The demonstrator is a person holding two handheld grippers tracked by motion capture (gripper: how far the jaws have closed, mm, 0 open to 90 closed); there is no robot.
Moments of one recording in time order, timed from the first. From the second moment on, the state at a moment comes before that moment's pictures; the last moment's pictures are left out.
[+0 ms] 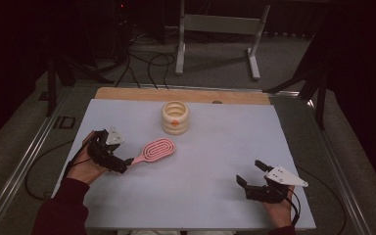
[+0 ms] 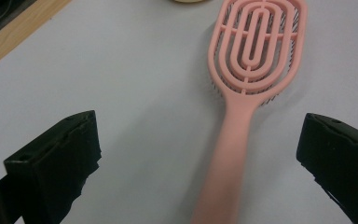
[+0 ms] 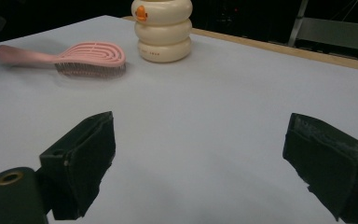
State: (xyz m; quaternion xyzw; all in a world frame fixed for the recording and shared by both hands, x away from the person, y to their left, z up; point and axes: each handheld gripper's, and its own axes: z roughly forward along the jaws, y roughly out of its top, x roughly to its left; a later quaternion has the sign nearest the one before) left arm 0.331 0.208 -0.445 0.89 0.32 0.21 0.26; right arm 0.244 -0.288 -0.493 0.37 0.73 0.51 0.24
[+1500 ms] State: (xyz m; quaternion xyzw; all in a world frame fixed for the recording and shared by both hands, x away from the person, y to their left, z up) left arm 0.356 0.192 -0.466 0.90 0.34 0.16 0.24; right arm 0.245 -0.288 -0.494 0.38 0.73 0.51 0.24
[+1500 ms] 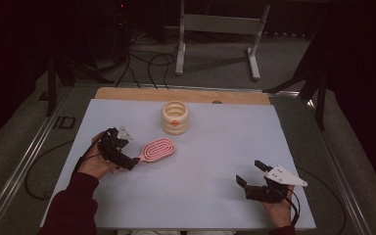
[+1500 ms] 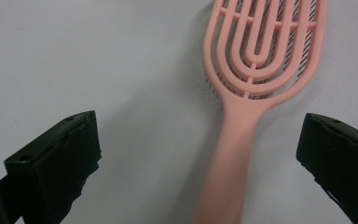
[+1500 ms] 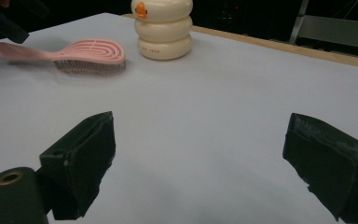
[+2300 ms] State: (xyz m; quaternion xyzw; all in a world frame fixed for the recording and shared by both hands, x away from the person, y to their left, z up) left arm 0.366 0.175 -0.483 0.92 0.33 0.11 0.20; right arm 0.245 -0.288 -0.494 0.38 0.73 0.51 0.24
